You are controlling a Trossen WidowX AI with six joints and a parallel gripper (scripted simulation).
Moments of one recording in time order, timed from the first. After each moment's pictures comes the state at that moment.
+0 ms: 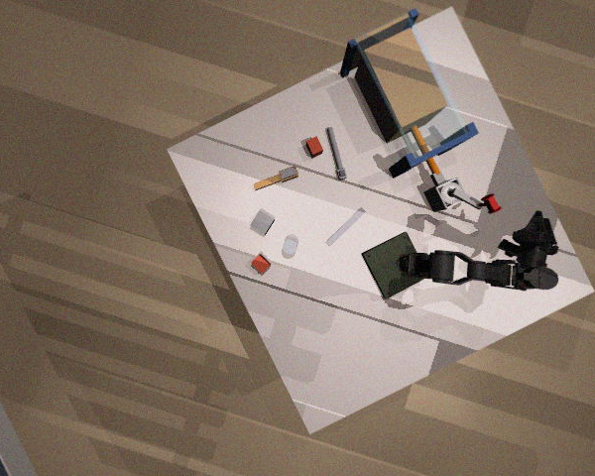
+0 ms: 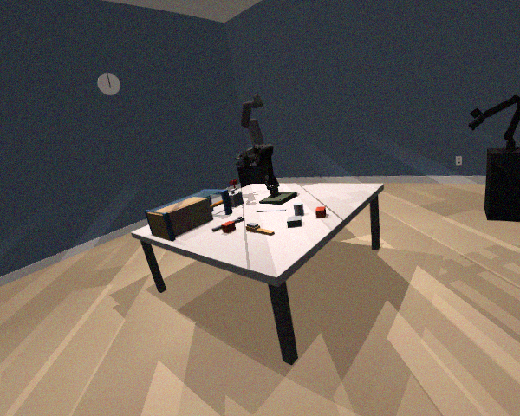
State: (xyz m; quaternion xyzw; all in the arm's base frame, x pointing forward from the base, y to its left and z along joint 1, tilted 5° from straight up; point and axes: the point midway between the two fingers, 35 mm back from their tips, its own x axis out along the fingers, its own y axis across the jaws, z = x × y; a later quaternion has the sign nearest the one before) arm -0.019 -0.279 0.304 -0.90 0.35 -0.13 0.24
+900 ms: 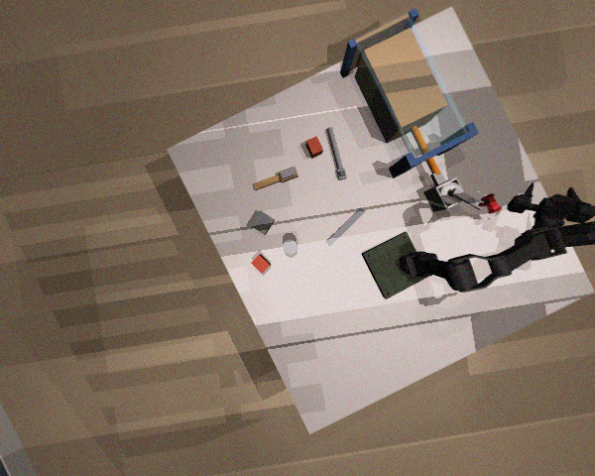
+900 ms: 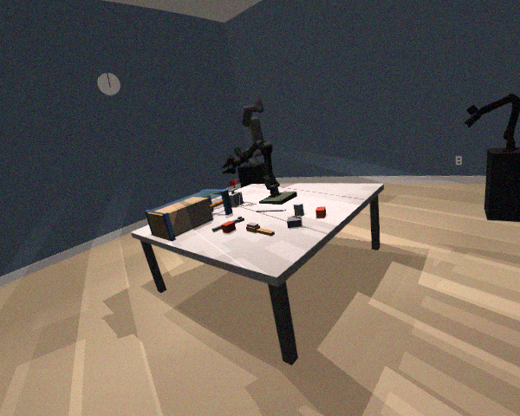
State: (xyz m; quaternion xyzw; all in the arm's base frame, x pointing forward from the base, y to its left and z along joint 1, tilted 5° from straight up) arm 0.033 -0.388 0.279 -0.16 0.19 -0.41 0.88
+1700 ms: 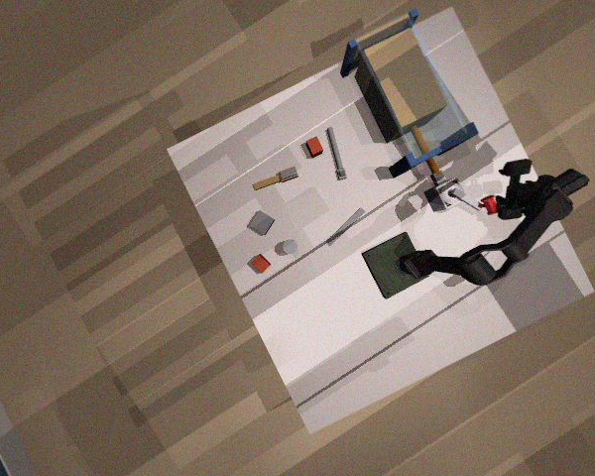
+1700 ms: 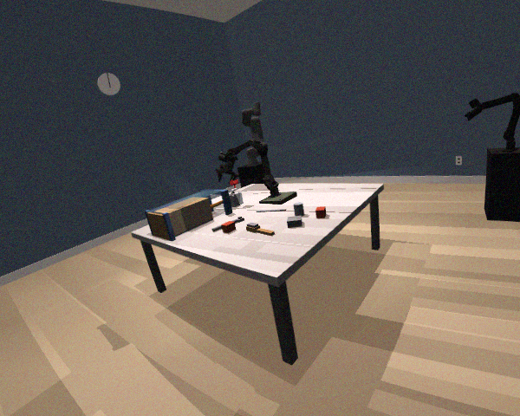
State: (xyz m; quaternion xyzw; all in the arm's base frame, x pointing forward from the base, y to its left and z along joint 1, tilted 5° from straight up) arm 0.110 -0.347 0.206 0.57 0.19 -0.52 0.61
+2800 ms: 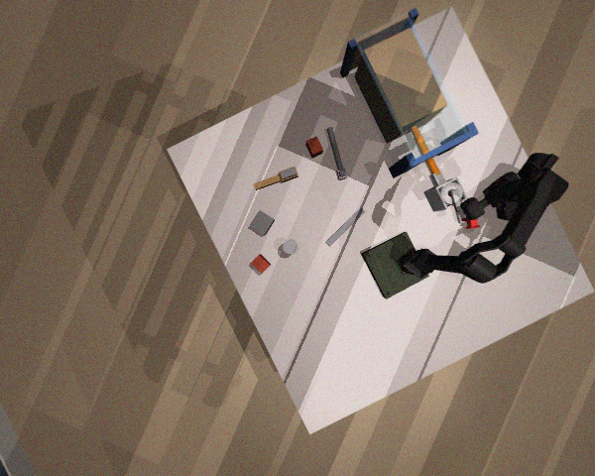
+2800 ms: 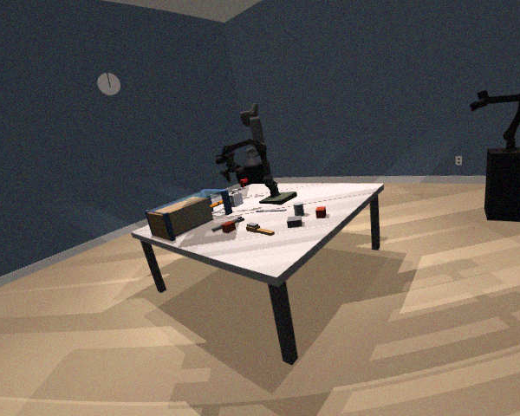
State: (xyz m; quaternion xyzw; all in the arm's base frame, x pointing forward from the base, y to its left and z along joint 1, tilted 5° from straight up) arm 0.116 -0.251 0.202 0.72 0.00 -0.69 0.06
